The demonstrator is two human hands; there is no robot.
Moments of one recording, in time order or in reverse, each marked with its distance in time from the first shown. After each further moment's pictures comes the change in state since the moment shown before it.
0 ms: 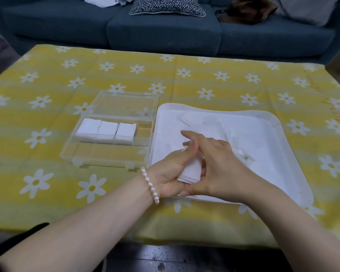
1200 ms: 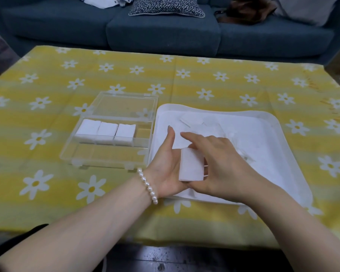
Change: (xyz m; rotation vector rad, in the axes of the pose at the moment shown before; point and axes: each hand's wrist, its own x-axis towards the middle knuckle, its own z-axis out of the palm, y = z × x) left_hand -0.006 0.007 0.003 -0.173 0.139 -0.064; right_hand 0.001 0.009 0.003 -0.108 0.087 -0.094
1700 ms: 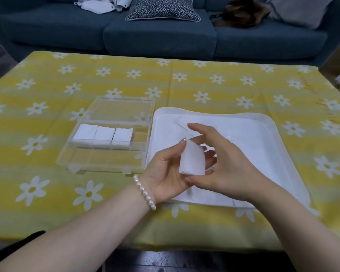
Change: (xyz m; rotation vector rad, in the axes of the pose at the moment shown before) left_hand 0.000 -0.001 -0.002 -0.137 -0.242 0.128; right_hand -0.004 -0.004 -0.019 0.380 0.071 0.121
